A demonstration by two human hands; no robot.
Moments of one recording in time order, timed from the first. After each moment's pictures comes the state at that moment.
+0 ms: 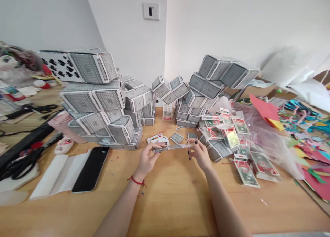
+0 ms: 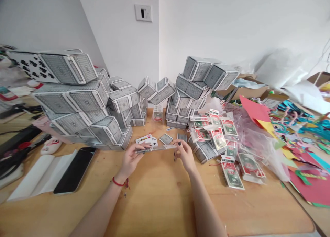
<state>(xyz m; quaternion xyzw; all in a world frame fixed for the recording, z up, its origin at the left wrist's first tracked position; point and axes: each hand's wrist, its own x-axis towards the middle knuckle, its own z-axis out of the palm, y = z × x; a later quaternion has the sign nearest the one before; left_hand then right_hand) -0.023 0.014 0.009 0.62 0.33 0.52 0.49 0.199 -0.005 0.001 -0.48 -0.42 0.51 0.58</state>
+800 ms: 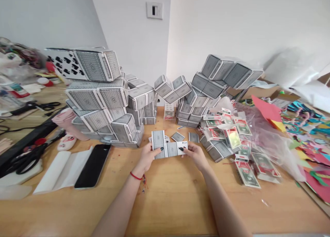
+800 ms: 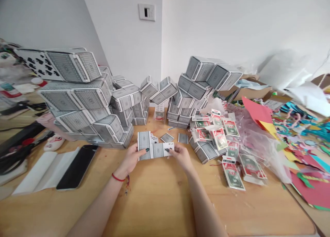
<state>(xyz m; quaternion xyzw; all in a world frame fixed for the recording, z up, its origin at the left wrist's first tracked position) -0.019 0.023 -0.004 0.41 0.42 0.46 0.67 0.187 -0.002 -0.007 -0.49 -0.48 0.54 0.49</state>
